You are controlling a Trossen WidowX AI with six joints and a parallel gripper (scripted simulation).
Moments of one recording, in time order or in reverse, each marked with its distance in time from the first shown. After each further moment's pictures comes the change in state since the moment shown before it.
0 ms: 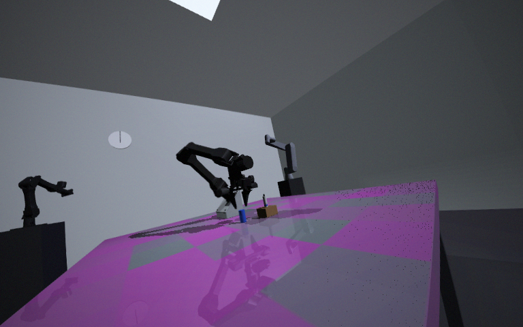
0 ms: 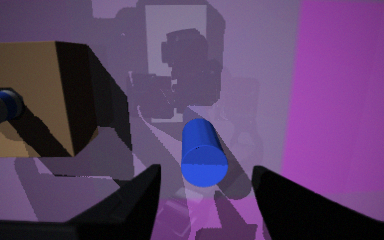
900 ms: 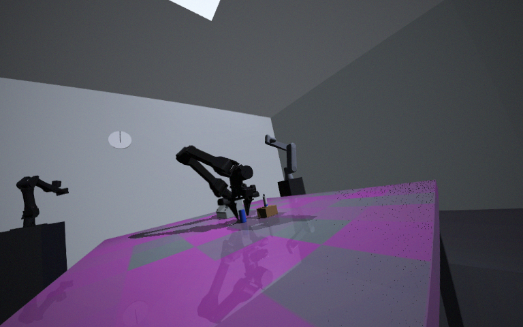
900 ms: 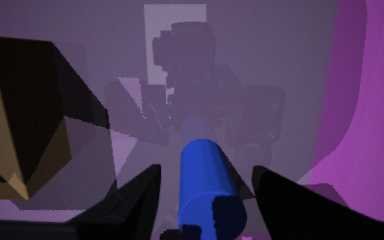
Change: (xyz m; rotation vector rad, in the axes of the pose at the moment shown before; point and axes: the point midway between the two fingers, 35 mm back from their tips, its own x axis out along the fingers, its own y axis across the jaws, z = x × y) arm 0.042 -0.001 0.000 0.000 -0.001 -0.004
